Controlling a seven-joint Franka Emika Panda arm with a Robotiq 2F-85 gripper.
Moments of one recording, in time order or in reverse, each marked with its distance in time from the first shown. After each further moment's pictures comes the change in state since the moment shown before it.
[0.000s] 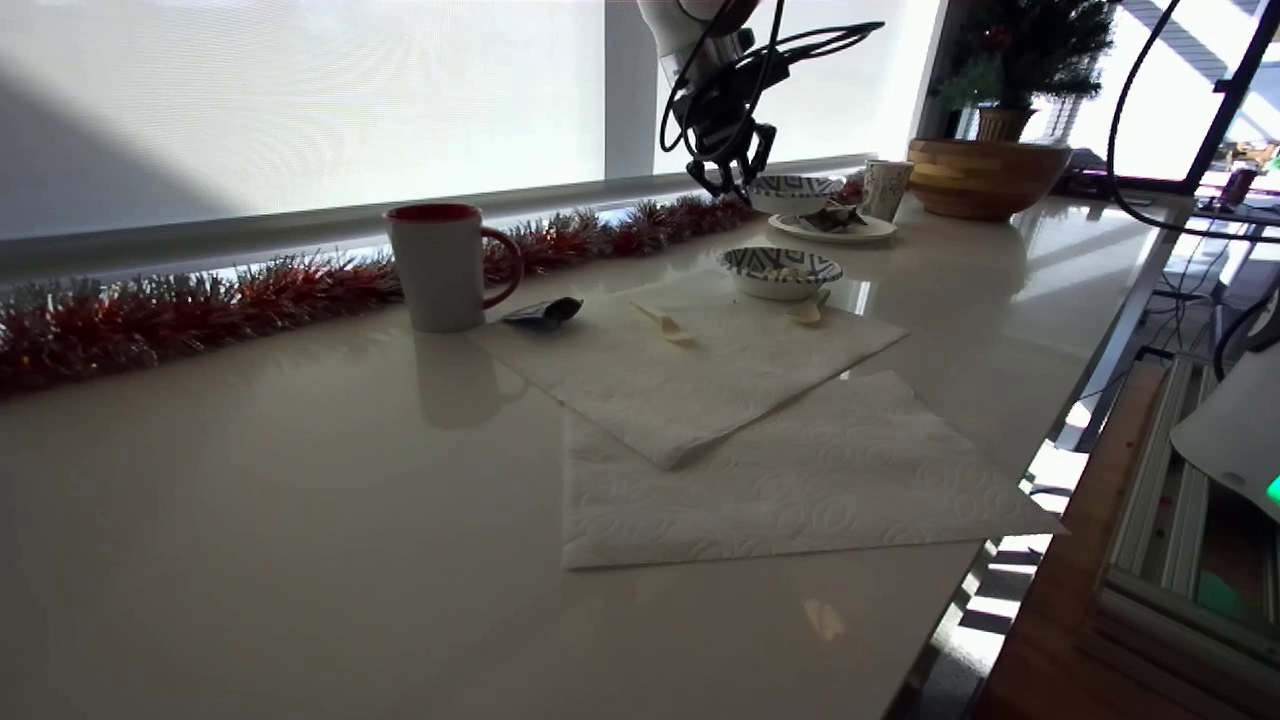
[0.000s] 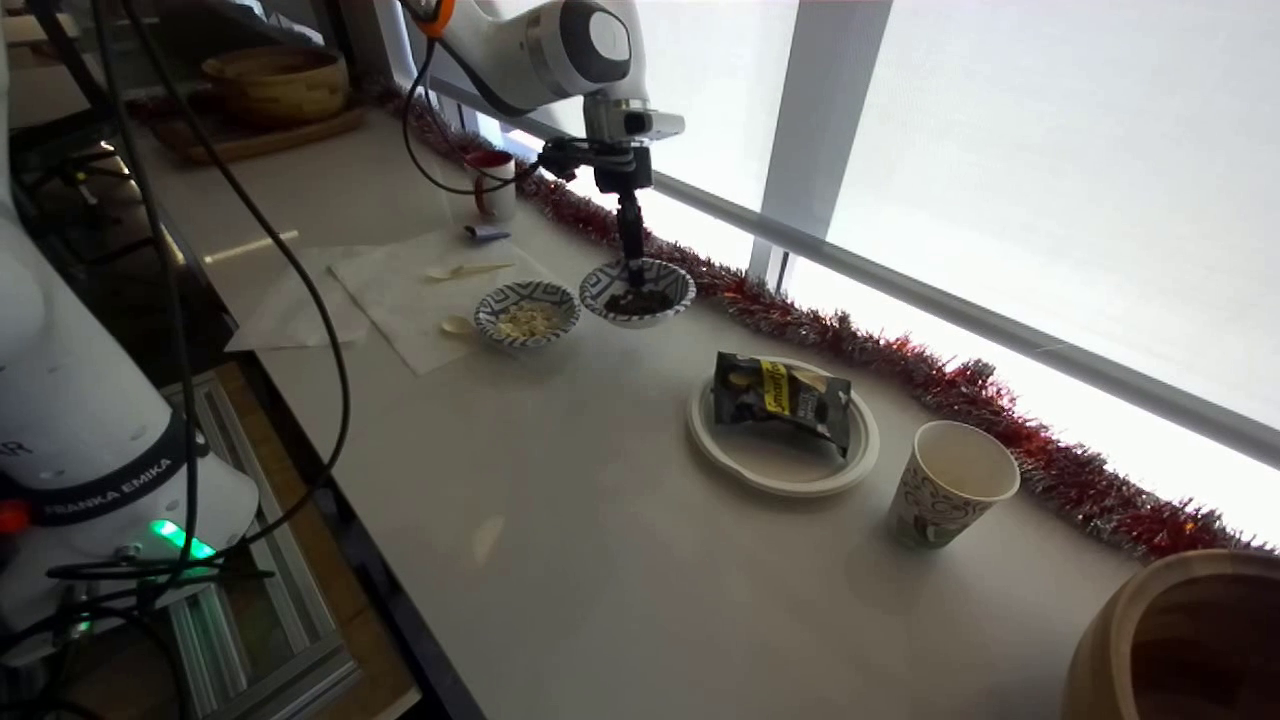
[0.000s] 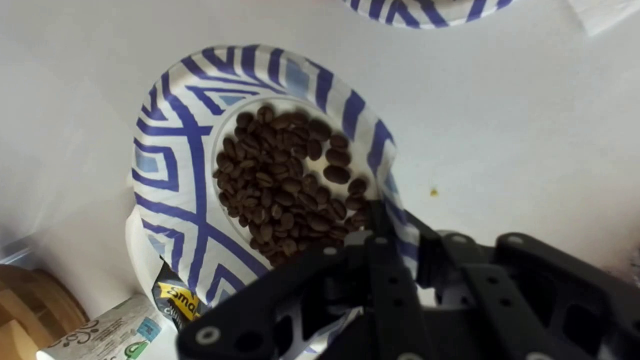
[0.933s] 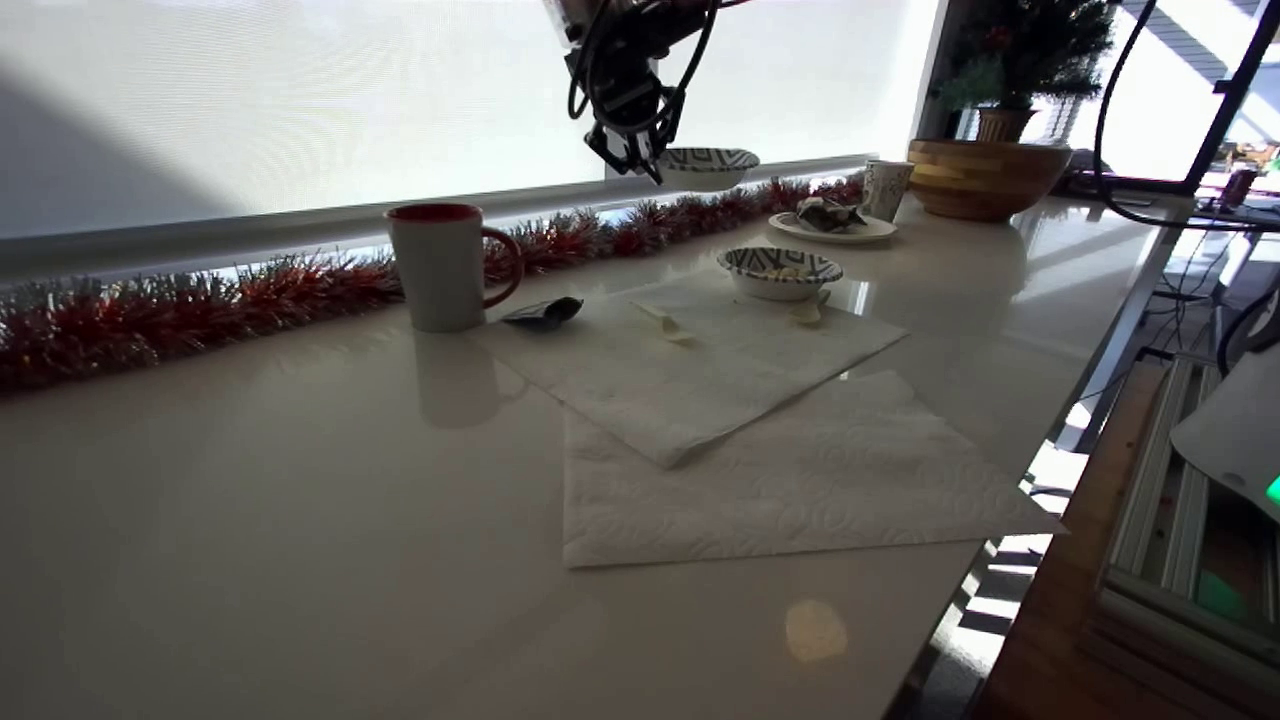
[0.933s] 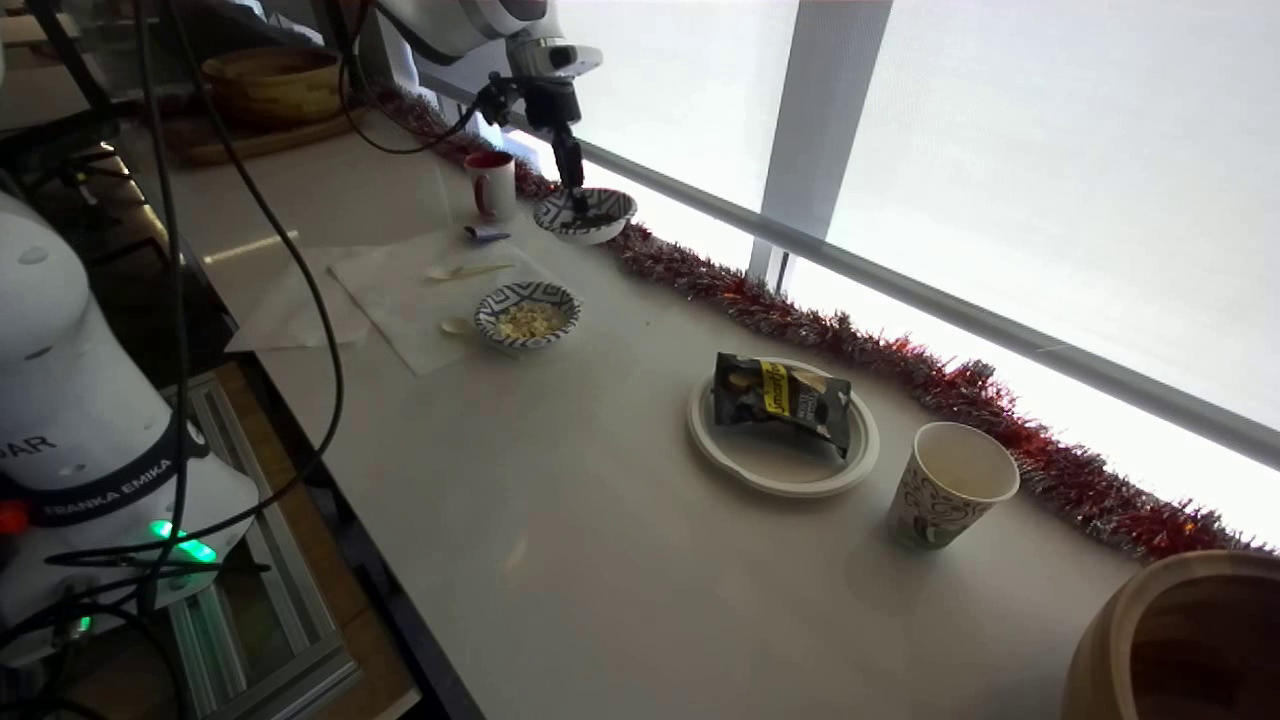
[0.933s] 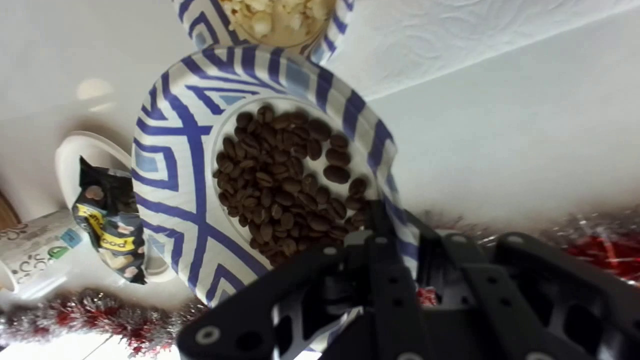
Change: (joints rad) arm 0.240 0.007 0.039 0.124 -0.011 -0.109 0.002
